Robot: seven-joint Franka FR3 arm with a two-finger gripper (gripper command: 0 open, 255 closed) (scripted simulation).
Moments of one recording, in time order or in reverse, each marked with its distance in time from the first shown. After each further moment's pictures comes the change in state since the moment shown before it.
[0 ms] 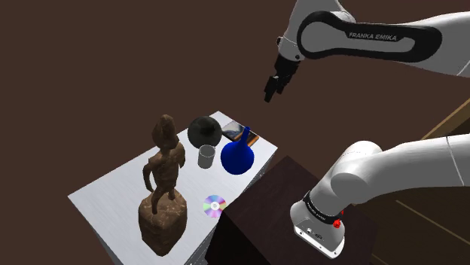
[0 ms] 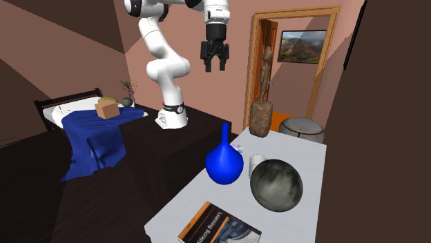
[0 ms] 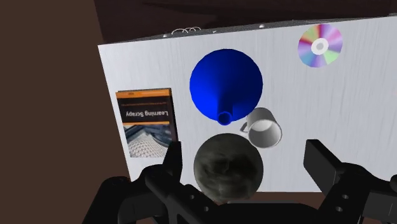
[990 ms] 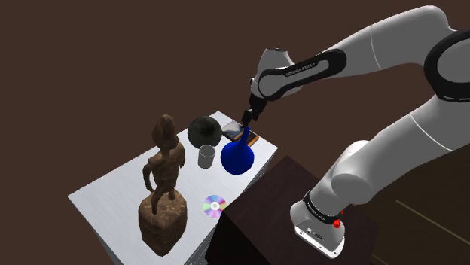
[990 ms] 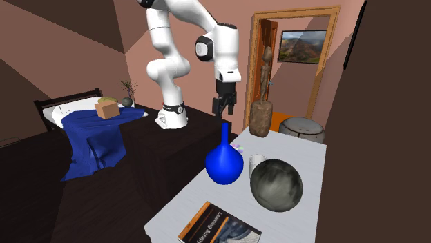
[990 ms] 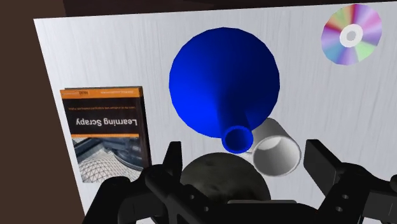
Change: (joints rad) arm 0.028 0.424 -0.097 -0.125 0.058 0.509 -0.120
